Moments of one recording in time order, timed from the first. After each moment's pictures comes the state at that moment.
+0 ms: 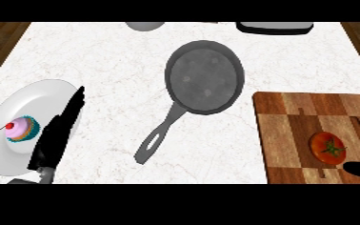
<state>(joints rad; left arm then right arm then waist) -0.01 0.50 -0.30 -1.55 0.12 0.29 0.11 0.26 -1.06 0.04 -2.08 -0.10 -0.50 1.23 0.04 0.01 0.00</state>
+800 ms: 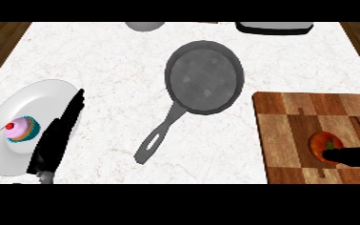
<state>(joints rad) 0.02 0.49 -0.28 -1.58 0.09 0.27 0.12 0.03 -1.07 0.26 -1.87 -0.20 -0.47 1.25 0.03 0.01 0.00</state>
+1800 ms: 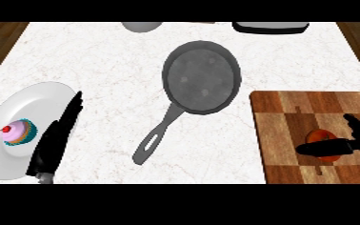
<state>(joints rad) 0.04 0.46 -0.25 -1.55 0.06 0.25 0.10 -0.13 -0.95 0.47 -1.67 -0.19 -0.50 1.23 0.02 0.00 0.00</state>
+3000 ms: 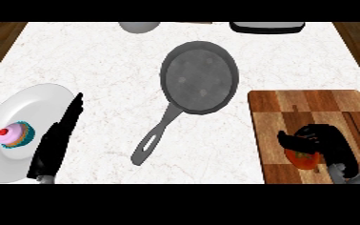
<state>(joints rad) 0.06 0.40 -0.20 -1.58 0.01 0.21 0.12 -0.14 -0.78 0.56 -1.57 0.00 -0.51 1.11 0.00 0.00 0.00</state>
